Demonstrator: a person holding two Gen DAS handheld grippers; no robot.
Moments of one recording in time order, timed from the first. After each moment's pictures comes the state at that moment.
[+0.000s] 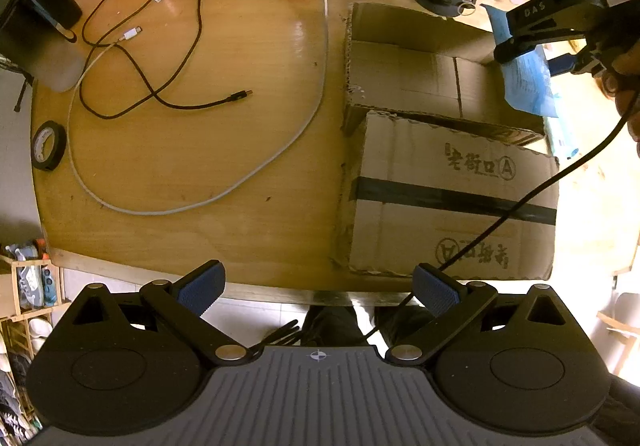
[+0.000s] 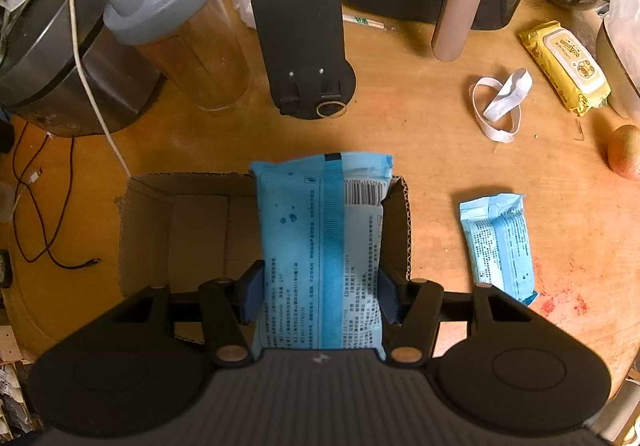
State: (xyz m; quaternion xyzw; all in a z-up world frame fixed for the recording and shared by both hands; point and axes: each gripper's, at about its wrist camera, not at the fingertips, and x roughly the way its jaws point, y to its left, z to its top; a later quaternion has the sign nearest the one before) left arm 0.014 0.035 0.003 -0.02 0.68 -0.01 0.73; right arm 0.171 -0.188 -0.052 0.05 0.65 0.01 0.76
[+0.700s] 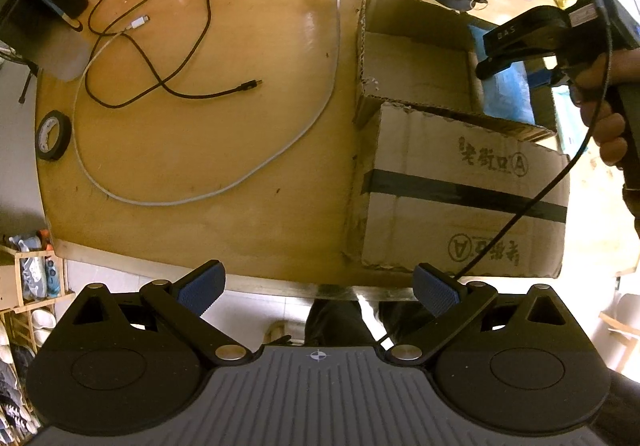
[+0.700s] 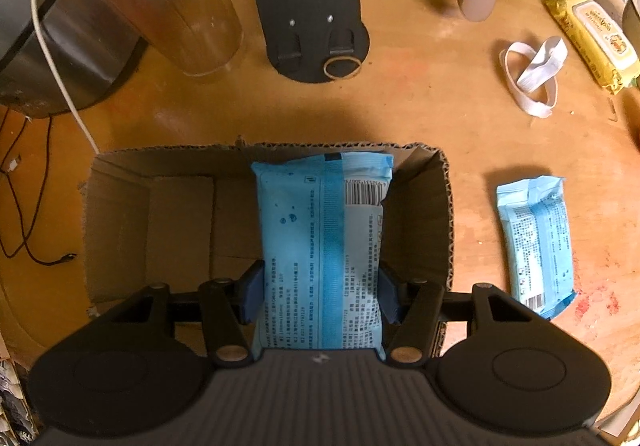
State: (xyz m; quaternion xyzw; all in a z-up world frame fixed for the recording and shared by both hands) left arm 0.014 0.040 -0.002 -0.02 0.69 0.00 0.72; right arm 0.178 -0.178 -0.110 0.05 0.67 0.01 0.74
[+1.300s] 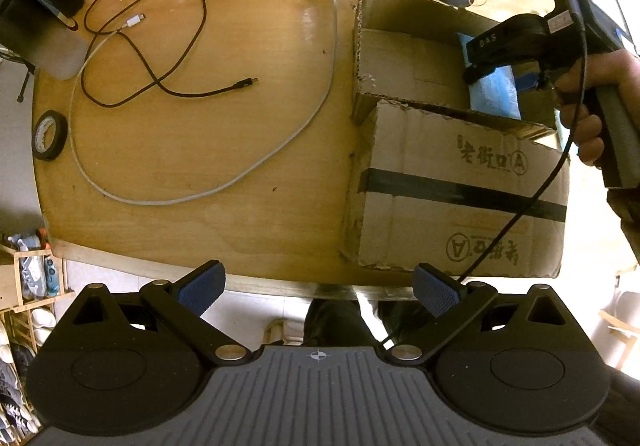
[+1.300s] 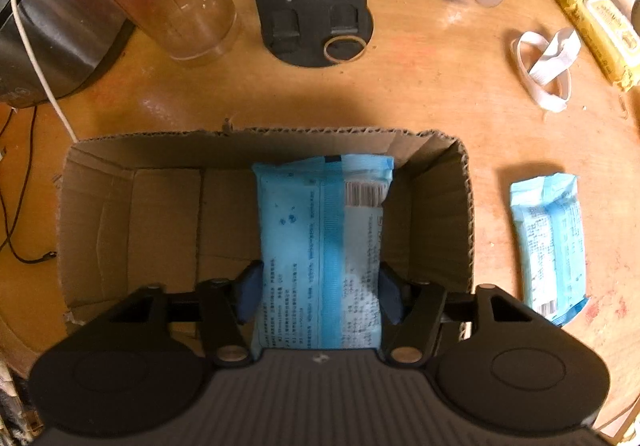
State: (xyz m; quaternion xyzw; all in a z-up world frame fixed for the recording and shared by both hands) left arm 0.016 0.037 -0.005 -0.02 0.70 0.00 0.72; right arm 0.180 -0.173 -0.128 0.04 0.67 0.00 0.74
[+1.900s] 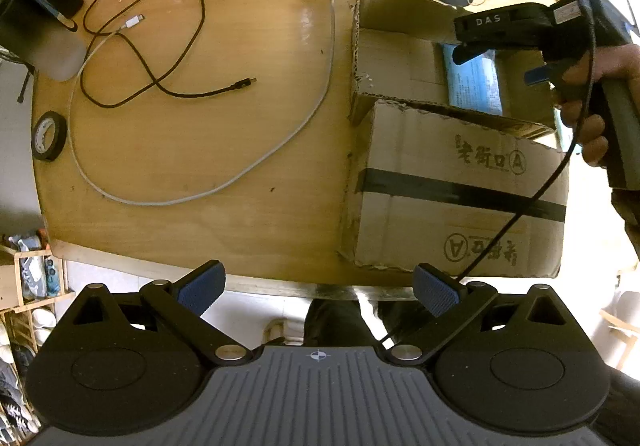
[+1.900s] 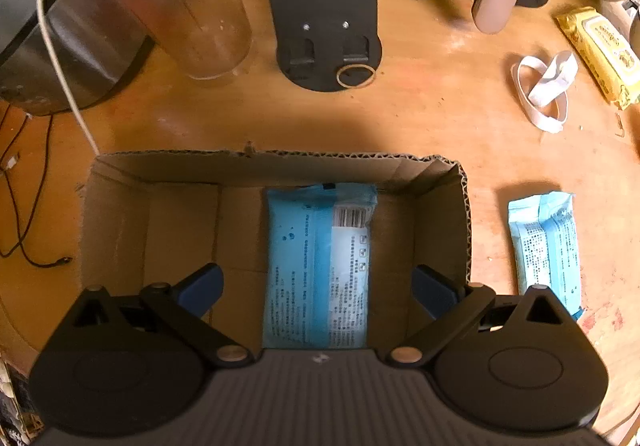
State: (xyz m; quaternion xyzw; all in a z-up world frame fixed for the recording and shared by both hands) left arm 0.016 0.035 -0.005 -0.02 0.70 0.00 0.72; right arm 0.178 -0.171 -0.110 0.04 0.65 0.02 0.75
